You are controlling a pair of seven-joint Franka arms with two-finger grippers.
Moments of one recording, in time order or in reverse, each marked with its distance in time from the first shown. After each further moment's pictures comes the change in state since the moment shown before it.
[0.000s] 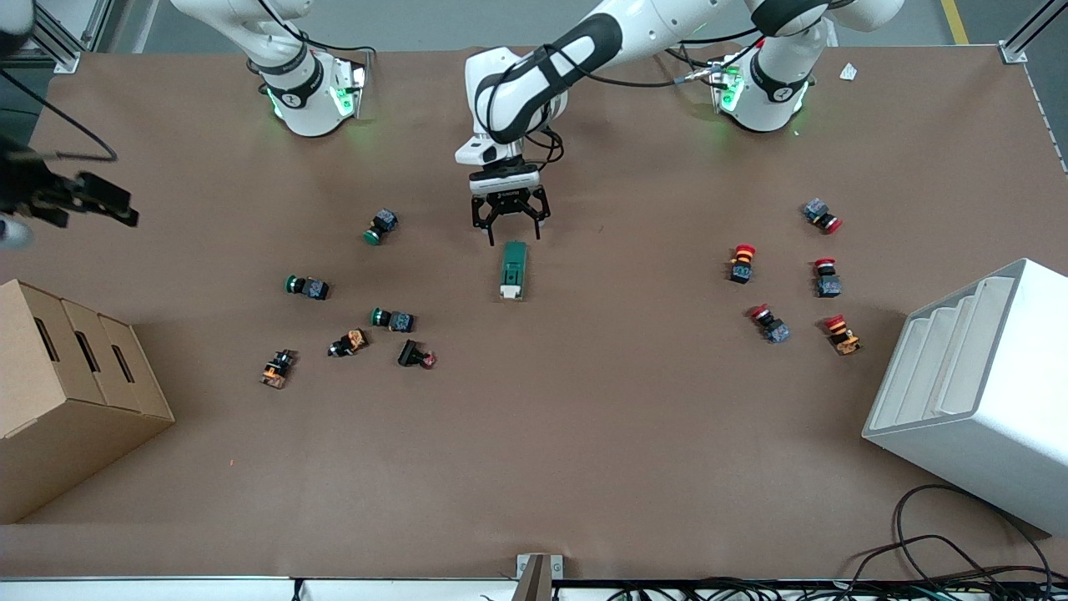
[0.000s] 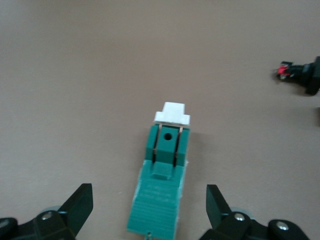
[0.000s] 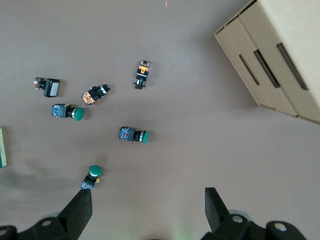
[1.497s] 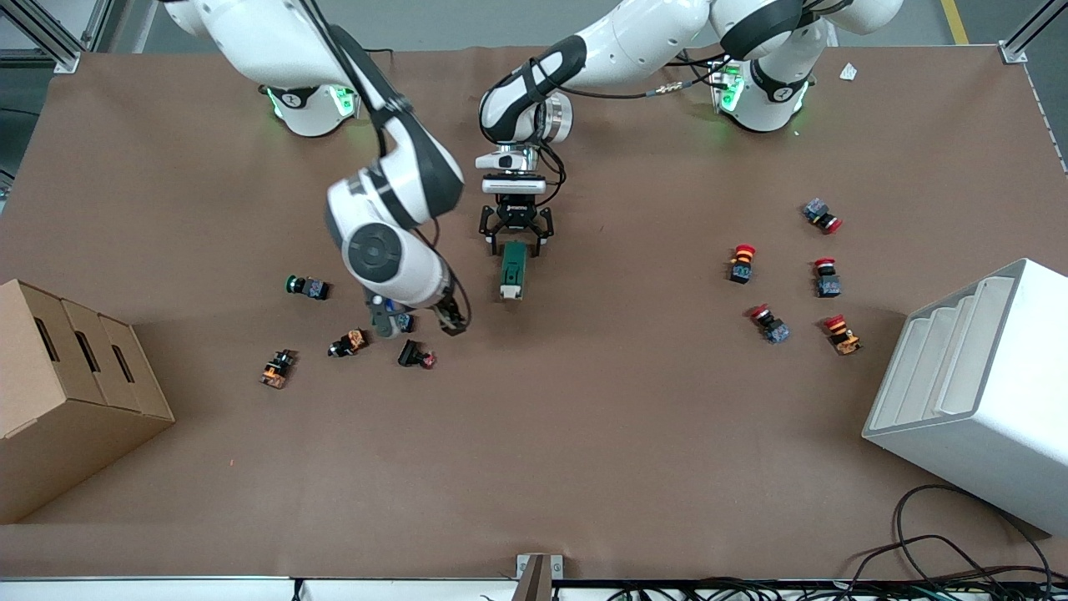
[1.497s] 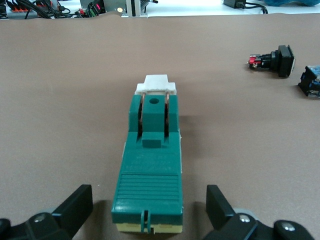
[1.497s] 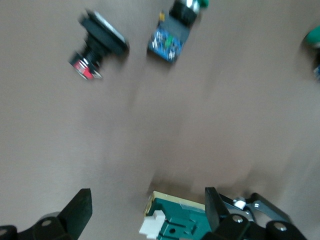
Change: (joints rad) left arm -0.100 0.124 0.094 -0.059 0.396 -0.083 -0.240; right arm 0.621 0.568 0.021 -0.013 0.208 0.567 1.709
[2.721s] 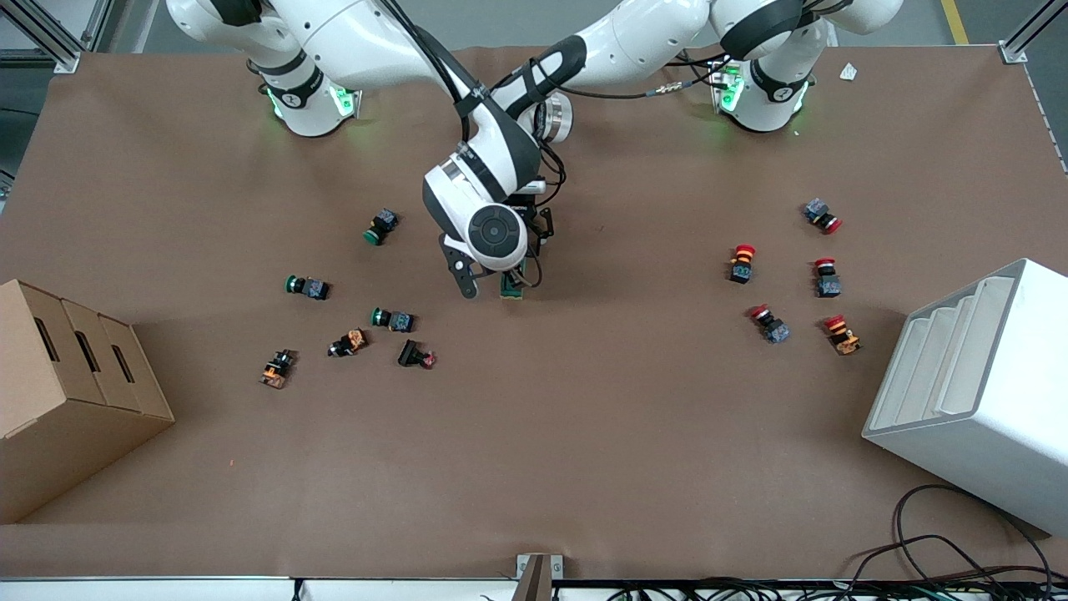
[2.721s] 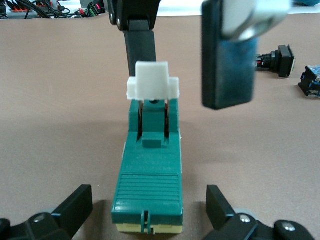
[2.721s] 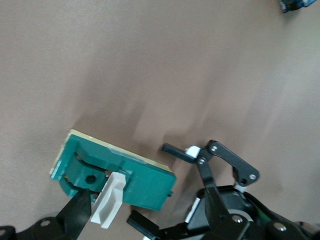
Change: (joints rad) left arm 0.000 0.000 0.000 0.000 0.000 0.000 0.000; right arm 0.179 0.070 -0.004 0.078 0.018 -0.175 0.084
